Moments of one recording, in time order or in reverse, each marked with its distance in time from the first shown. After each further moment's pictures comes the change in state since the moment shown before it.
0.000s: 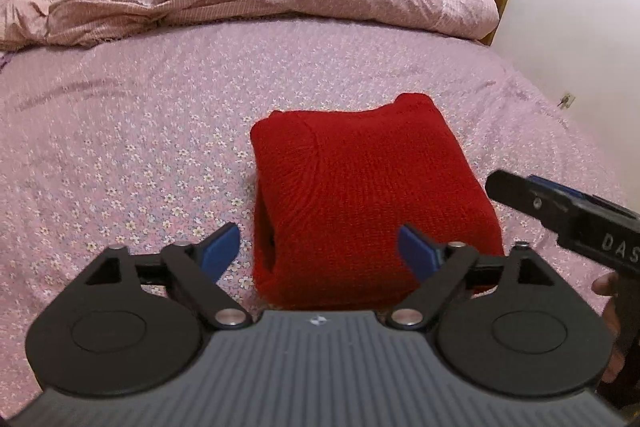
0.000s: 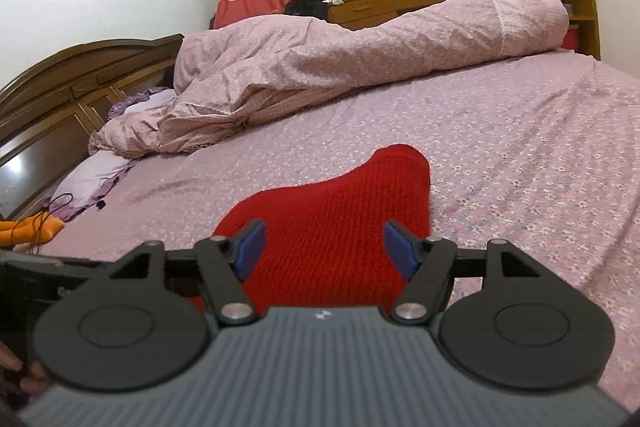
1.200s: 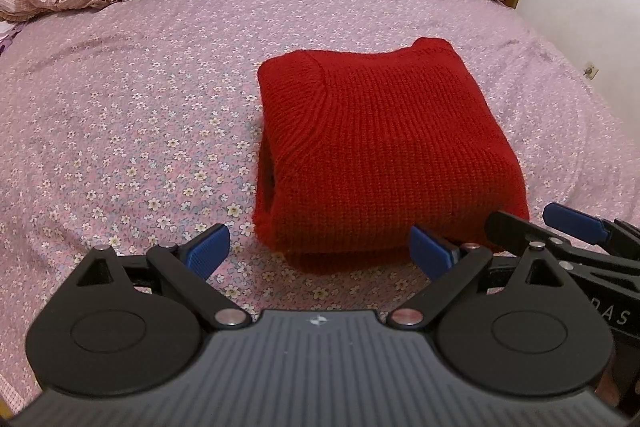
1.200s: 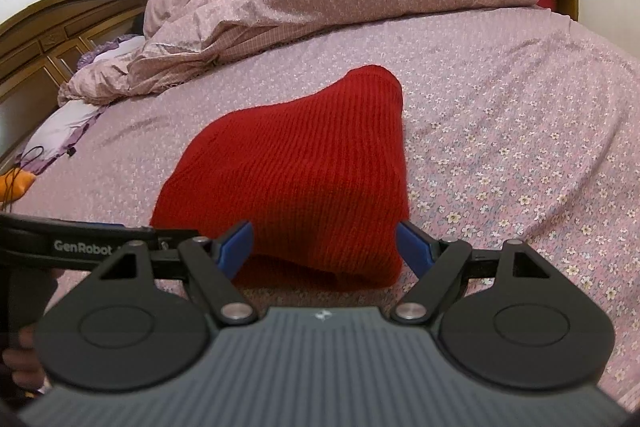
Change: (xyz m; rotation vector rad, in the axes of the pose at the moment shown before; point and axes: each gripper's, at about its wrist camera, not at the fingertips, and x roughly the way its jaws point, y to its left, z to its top) left arm 0.020 -0.008 -0.020 -0.017 0.128 0.062; right arm 0.002 0.005 -0.034 -0.009 0.163 -0.106
